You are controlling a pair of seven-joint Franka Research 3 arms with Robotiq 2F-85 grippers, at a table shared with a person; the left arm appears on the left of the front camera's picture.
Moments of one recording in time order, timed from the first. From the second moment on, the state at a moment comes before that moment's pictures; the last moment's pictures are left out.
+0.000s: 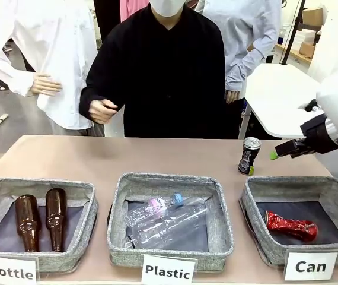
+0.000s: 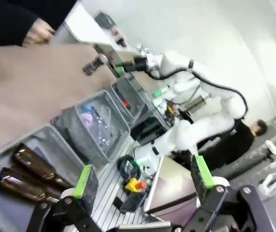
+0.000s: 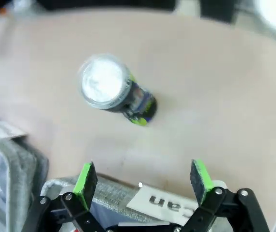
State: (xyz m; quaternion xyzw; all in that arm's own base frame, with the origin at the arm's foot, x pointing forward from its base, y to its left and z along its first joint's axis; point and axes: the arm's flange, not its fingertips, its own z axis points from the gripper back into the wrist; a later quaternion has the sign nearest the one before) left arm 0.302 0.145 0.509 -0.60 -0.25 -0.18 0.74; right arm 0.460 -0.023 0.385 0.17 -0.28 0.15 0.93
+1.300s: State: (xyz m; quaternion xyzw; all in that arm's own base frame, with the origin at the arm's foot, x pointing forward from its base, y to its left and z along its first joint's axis) left arm 0.315 0.009 0.441 -0.61 -0.17 -0.22 0.74; right arm 0.545 -0.028 0.278 0.25 -0.40 0.36 0.81
